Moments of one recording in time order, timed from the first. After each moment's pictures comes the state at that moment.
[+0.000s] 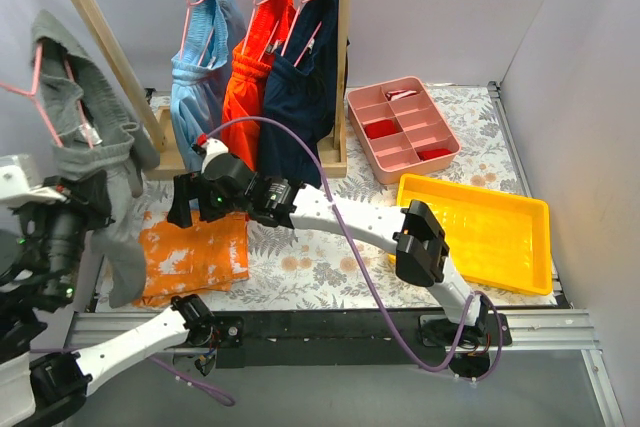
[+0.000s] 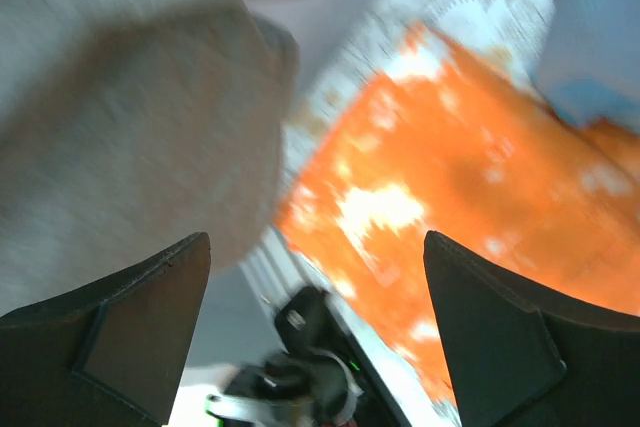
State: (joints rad) left arm -0.84 0.57 1.64 -0.97 -0.93 -0.17; right arm 1.26 2.17 2.09 -0.28 -0.01 0.74
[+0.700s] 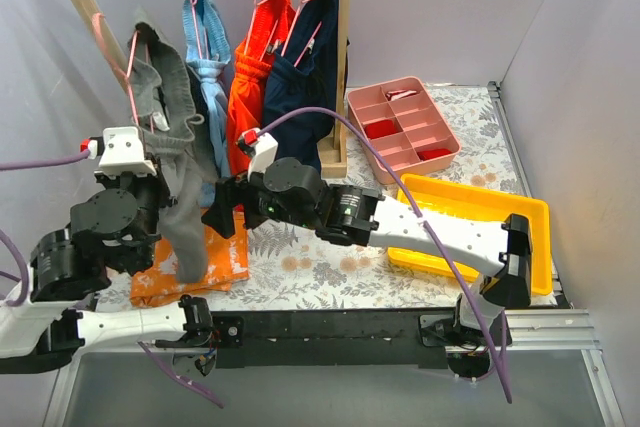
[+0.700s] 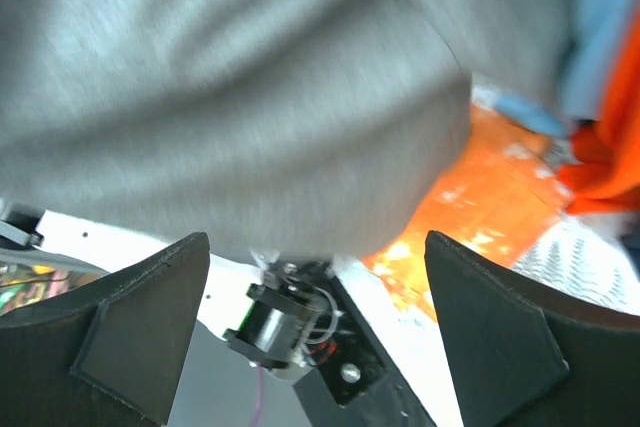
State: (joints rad) left arm -1.21 0.76 1.52 -1.00 -1.31 -0.22; right arm 1.33 1.68 1.69 -0.26 0.13 0.59
